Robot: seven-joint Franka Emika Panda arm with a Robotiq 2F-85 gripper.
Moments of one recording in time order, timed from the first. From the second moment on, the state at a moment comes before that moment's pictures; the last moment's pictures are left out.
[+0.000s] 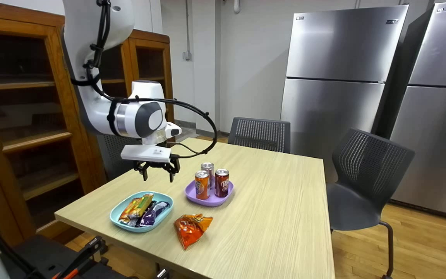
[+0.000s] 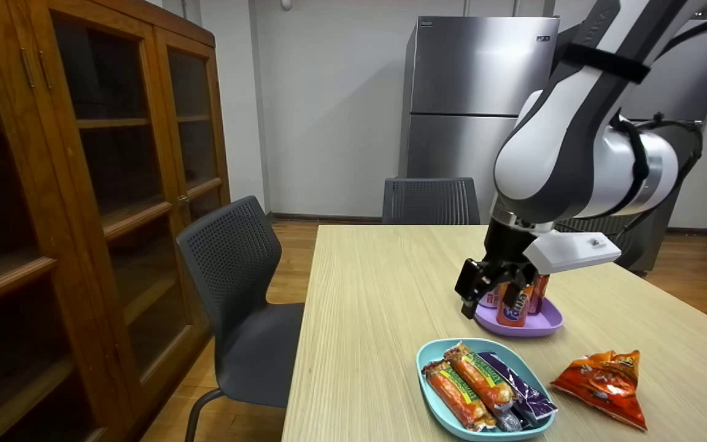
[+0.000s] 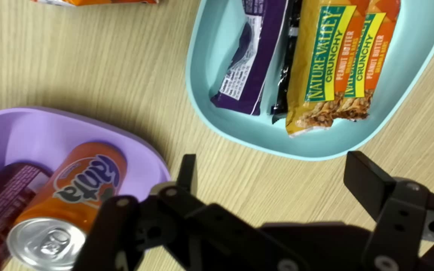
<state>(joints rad) 0.00 0.35 0.19 -2.49 -0.08 2.97 -0.18</state>
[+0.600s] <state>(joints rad) -0.31 0.23 0.36 -2.58 0.07 3.09 -0.37</state>
